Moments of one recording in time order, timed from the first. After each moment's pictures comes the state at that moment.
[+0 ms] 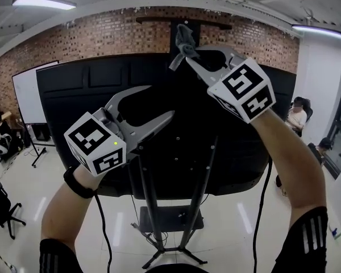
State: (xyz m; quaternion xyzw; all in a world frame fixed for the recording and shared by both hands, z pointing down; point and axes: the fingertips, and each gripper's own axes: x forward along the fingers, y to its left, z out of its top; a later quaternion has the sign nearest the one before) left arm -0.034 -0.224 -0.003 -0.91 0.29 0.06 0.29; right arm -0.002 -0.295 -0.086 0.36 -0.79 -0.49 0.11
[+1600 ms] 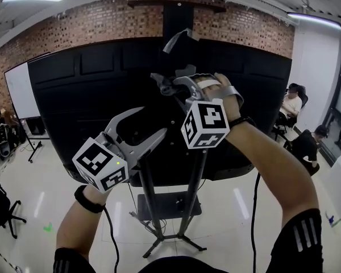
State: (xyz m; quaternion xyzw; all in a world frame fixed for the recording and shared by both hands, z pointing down) left arm -0.039 -0.231 0.086 -0.92 0.31 0.08 0.21; right arm -0.027 -0.344 0.071 0.34 -0.61 -0.61 0.36
